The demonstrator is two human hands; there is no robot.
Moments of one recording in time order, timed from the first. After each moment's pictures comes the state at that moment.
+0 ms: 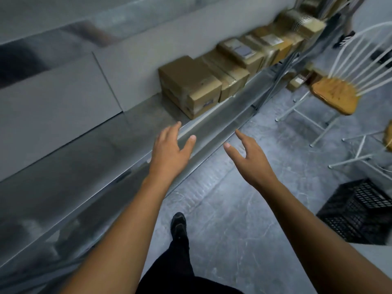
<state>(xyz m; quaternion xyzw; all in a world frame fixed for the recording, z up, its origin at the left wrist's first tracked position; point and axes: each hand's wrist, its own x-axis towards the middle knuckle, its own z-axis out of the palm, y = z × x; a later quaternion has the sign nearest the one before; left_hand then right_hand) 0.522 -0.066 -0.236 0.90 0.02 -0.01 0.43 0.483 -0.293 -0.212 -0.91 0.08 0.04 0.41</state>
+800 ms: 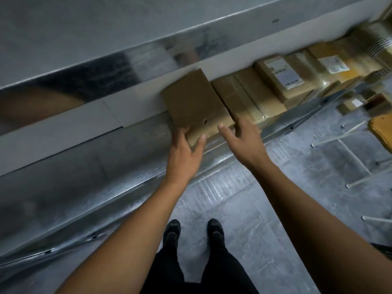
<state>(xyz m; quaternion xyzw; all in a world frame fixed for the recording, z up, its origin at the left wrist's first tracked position) 0.672 -0.134 -0.281 0.84 0.19 0.05 0.51 0.731 -0.297 -0.227 -0.92 -0.02 0.12 0.38</state>
